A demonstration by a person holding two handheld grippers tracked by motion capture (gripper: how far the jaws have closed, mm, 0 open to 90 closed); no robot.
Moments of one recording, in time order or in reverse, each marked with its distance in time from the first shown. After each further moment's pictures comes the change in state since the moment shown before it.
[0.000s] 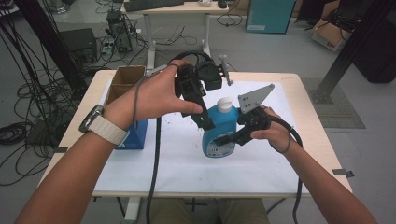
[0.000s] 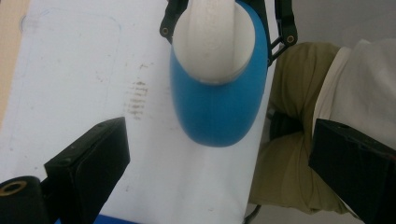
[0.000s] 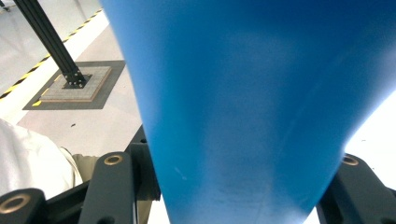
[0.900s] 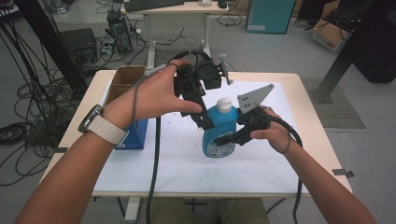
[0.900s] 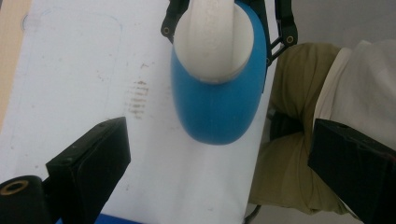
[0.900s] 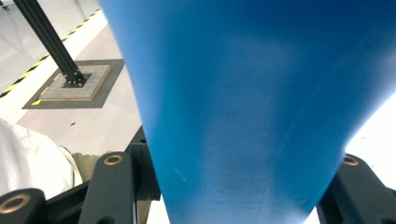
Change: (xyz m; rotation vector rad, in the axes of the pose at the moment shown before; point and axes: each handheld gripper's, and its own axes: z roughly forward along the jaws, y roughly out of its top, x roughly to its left) left arm 0.000 -0.001 -0.001 -0.005 0.006 -0.006; right arm -0.001 0.000 0.000 0.005 -0.003 0.001
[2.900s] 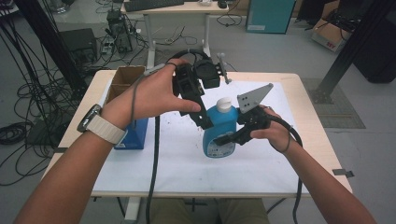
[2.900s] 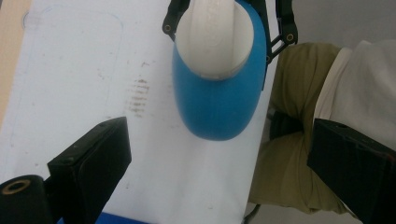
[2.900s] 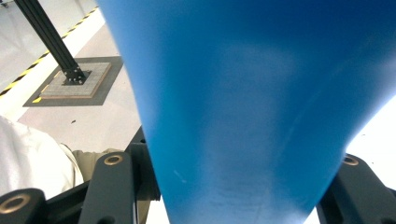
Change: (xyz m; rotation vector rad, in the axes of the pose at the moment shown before) left arm 0.002 -0.002 -0.001 0.002 -0.005 -0.006; right arm -0.001 0.000 0.000 0.017 0.002 0.005
